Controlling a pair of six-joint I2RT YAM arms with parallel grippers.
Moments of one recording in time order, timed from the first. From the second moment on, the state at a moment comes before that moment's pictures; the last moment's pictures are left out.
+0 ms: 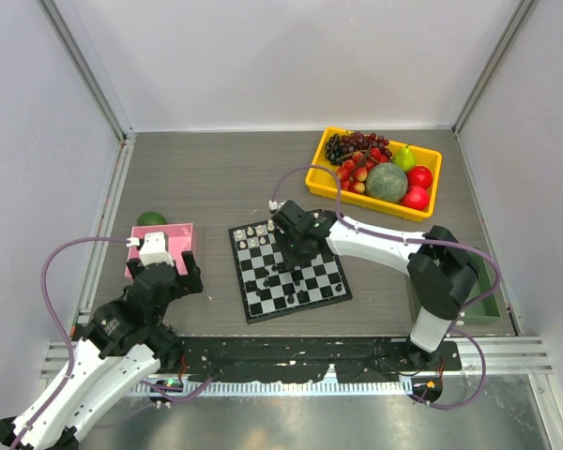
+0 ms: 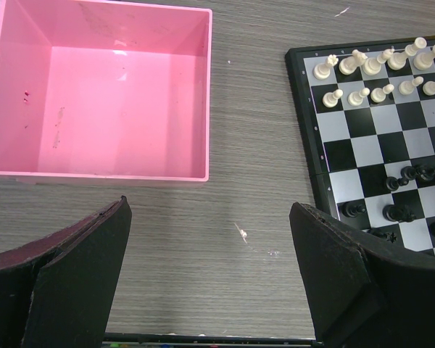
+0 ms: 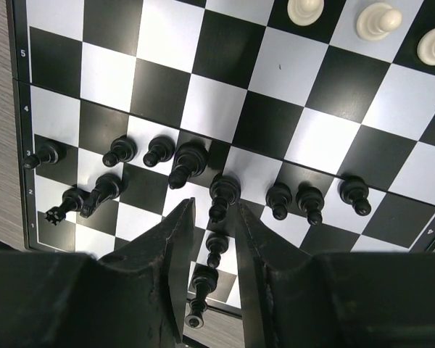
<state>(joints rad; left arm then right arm) -0.67 0.36 0.59 -0.87 -0.56 -0.52 0.90 1.73 1.21 -0.55 0.05 0.43</state>
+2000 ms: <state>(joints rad) -0.67 0.35 0.59 -0.87 -0.56 -0.52 0.91 1.33 0.88 -0.62 0.06 0.52</state>
